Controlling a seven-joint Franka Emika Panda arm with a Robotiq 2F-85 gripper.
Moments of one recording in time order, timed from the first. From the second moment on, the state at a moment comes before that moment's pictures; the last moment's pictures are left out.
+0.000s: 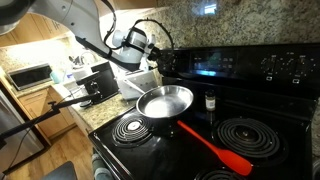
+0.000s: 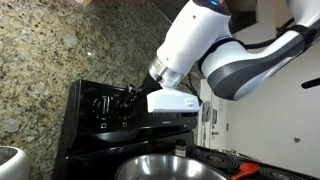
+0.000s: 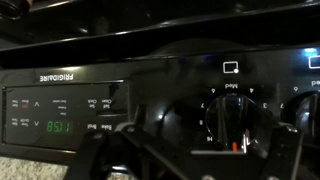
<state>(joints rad) 0.33 0.69 -0.08 -1.46 -1.30 2.69 1.57</state>
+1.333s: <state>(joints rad) 0.36 0.68 -0.07 -1.45 -1.30 2.69 1.53</state>
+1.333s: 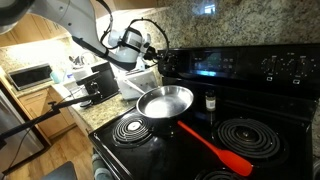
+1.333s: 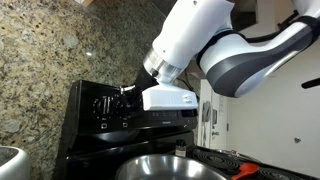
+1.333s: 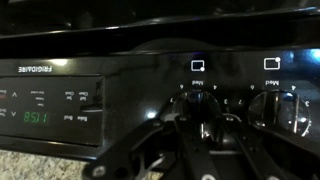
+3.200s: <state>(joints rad) 0.35 0.69 -0.06 -1.44 -1.24 2.70 1.42</state>
